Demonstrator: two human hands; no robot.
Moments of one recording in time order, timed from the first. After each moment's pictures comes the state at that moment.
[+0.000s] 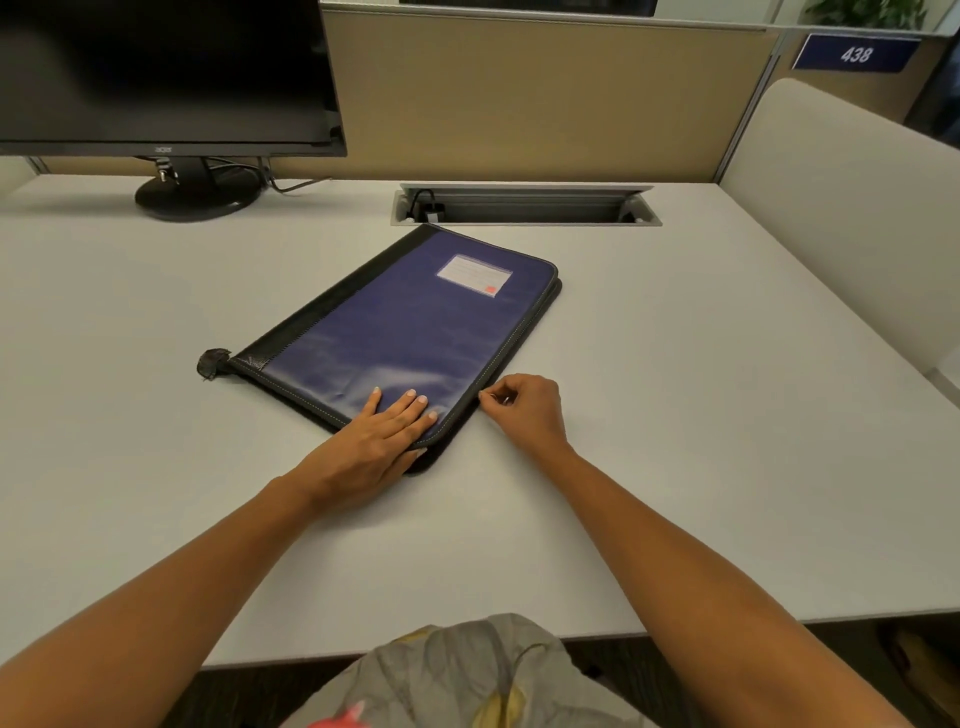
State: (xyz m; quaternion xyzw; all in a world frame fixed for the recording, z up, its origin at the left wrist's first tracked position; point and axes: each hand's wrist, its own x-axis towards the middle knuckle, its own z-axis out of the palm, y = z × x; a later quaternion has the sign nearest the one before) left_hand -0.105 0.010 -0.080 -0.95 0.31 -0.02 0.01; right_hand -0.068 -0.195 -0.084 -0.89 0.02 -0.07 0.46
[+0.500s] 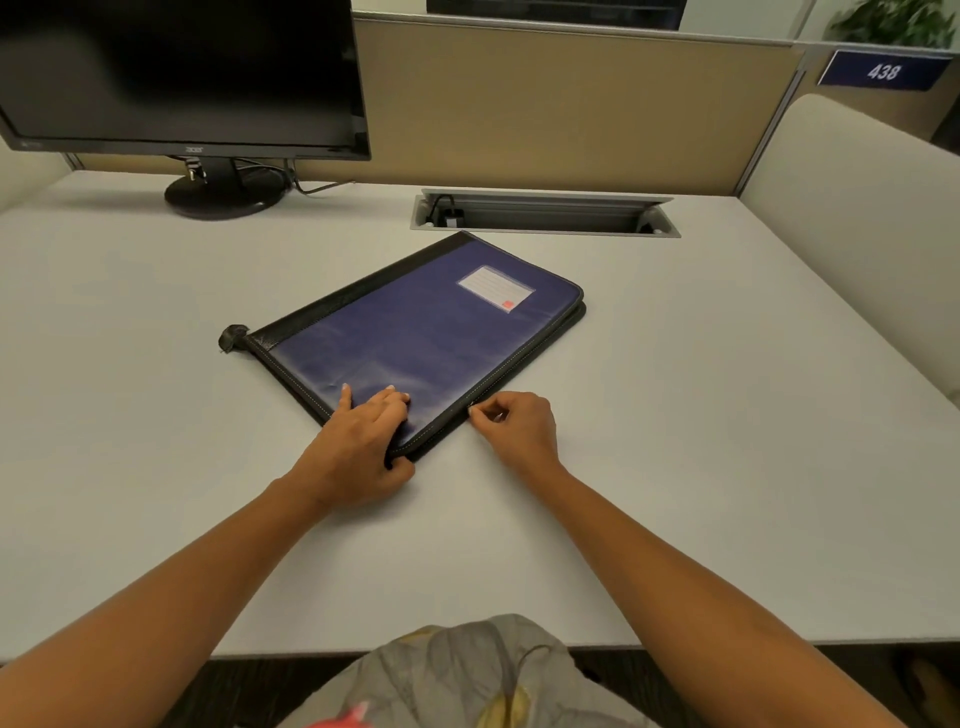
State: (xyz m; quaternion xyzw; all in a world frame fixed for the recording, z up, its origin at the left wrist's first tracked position) left_hand -0.117 0.018 -0.066 -0.97 0.21 -0.02 -0.08; right_hand -0.082 -0.174 -0.084 -0.89 0.01 -0.04 0.45
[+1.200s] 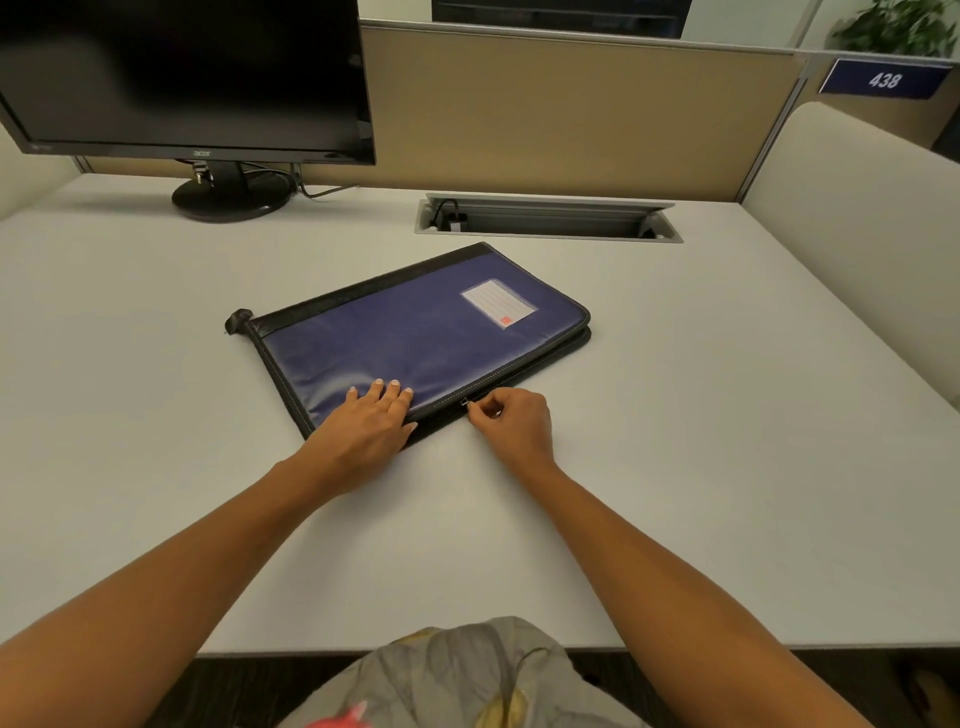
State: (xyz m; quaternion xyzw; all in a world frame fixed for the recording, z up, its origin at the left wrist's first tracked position) left_hand -0.103 0.008 -0.047 -0.99 0.12 0.11 0.02; right_hand -0.079 -0.166 -0.081 -0.90 0.00 -0.06 0.44
